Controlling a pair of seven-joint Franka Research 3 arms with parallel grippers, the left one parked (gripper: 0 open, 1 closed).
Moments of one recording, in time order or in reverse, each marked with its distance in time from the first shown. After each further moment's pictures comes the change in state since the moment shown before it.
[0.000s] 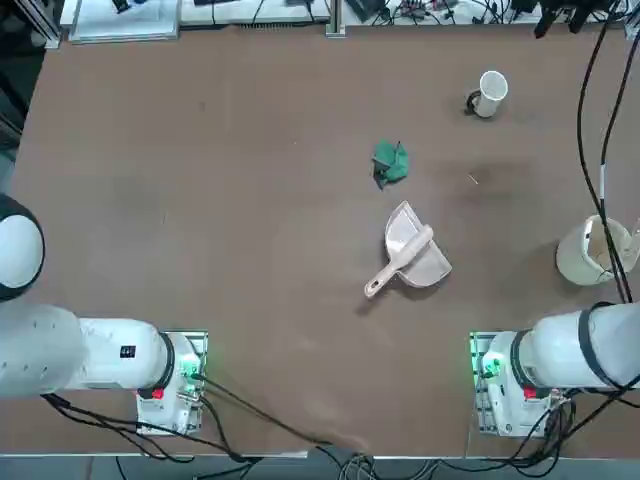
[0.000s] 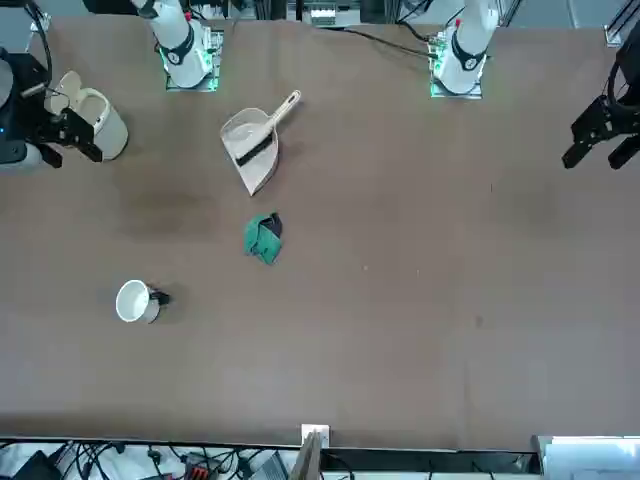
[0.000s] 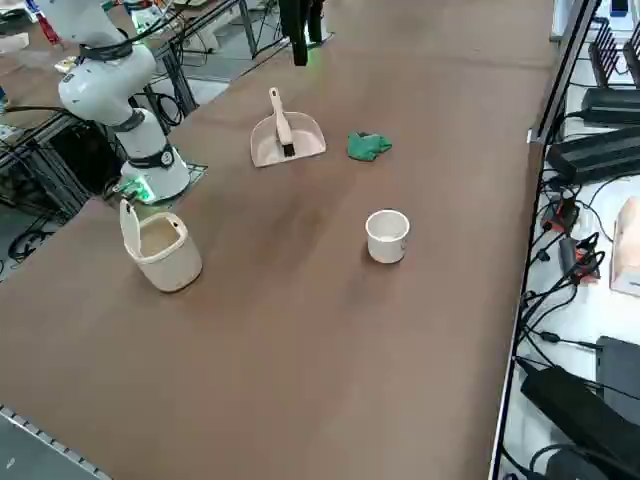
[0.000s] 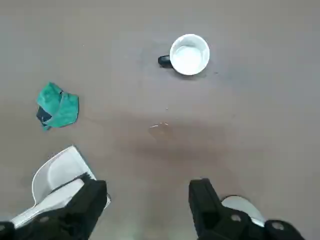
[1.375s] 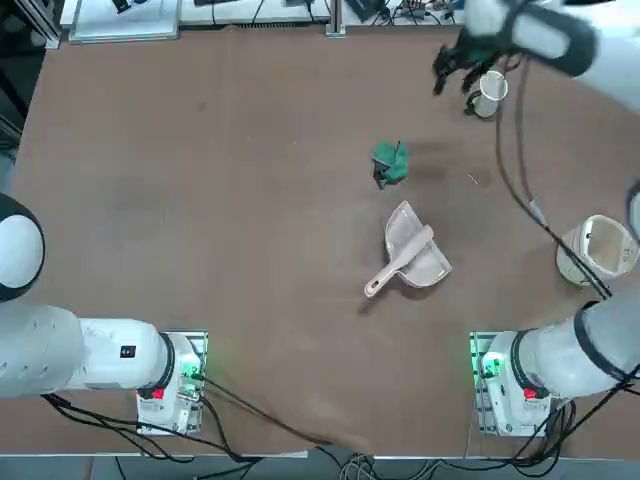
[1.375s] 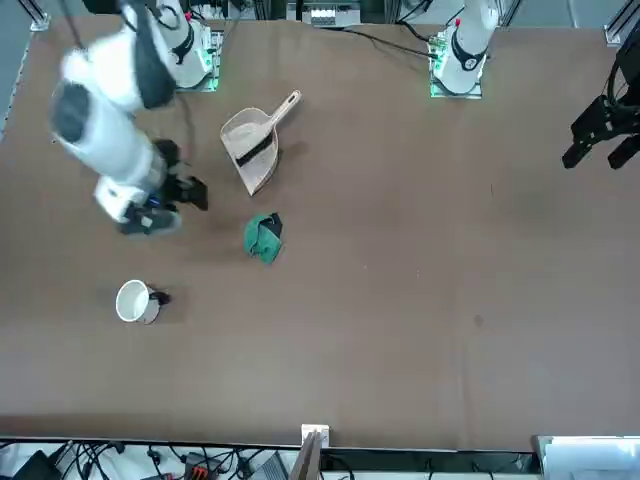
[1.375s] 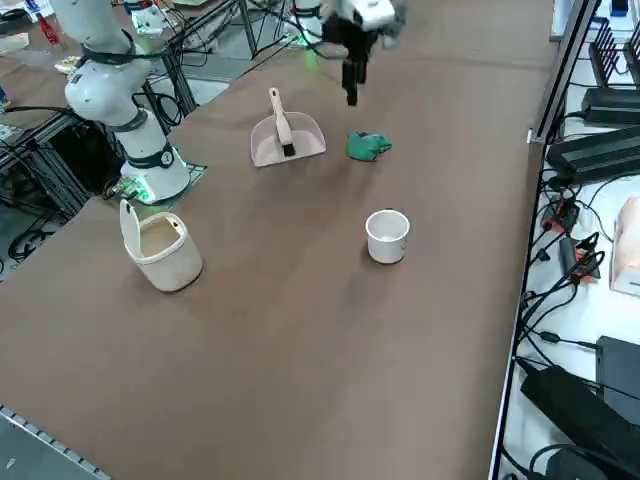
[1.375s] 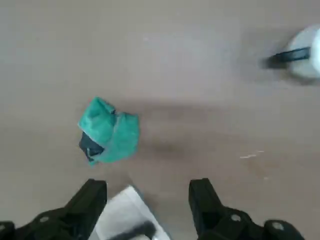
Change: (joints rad) arm 0.309 0.243 0.035 -0.241 0.072 0.477 0.389
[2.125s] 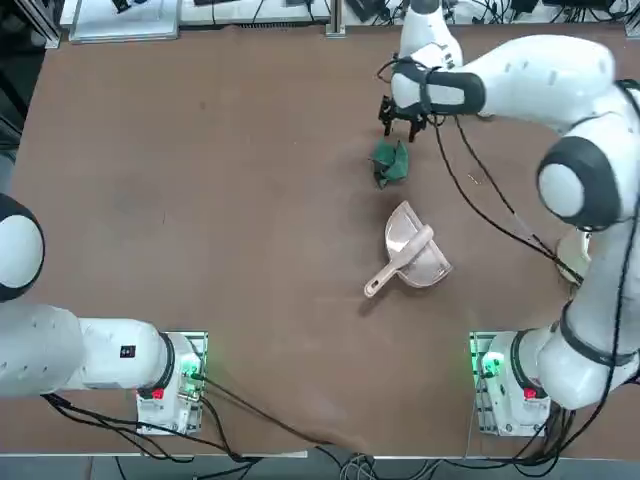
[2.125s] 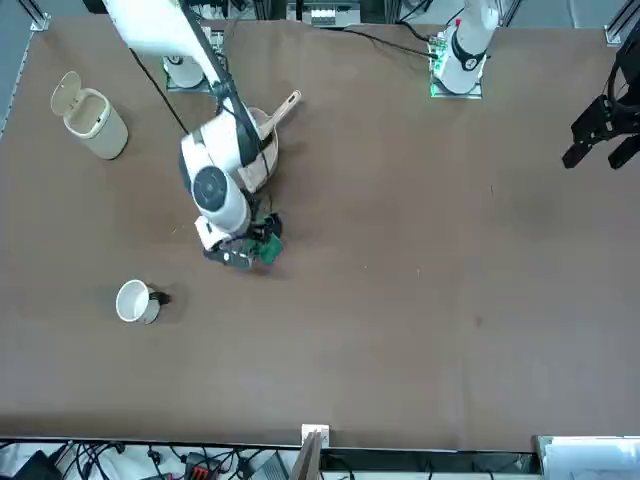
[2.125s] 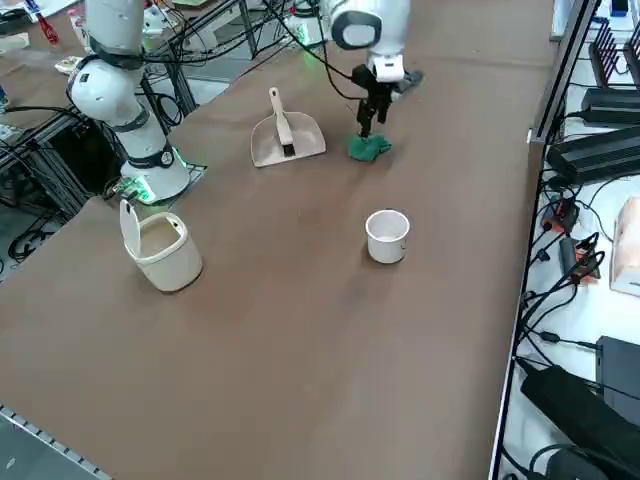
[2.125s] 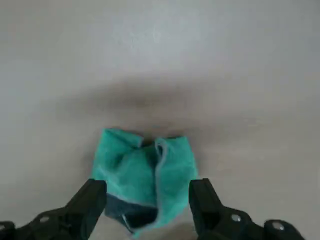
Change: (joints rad) arm 0.151 0.365 -0.005 0.175 -0.081 0.117 0.489
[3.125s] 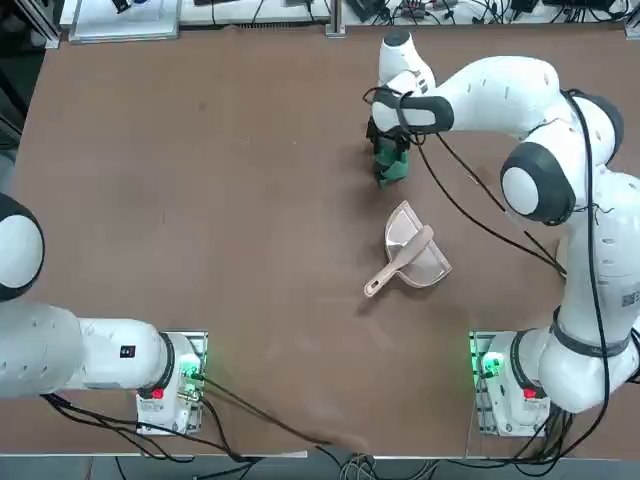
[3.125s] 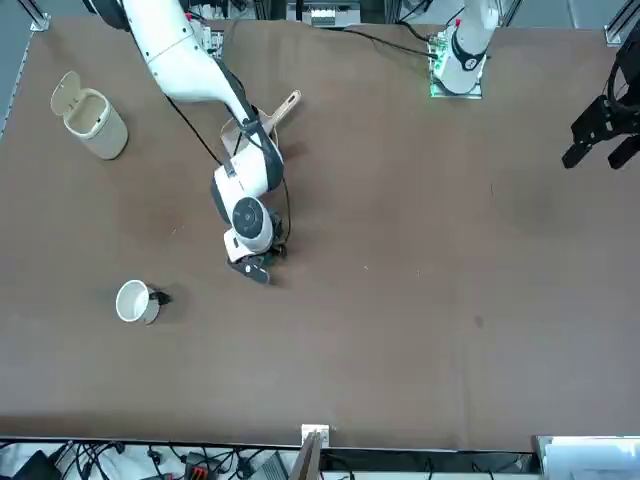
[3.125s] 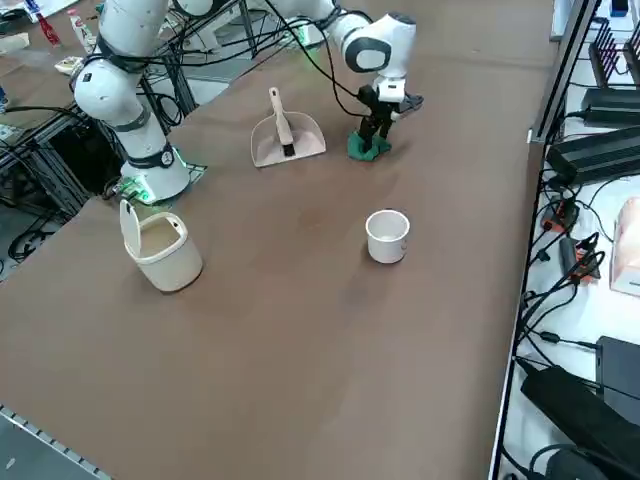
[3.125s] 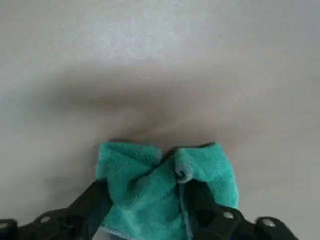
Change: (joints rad) arm 0.056 0.161 -0.009 0.108 -0.049 -0.005 0.152
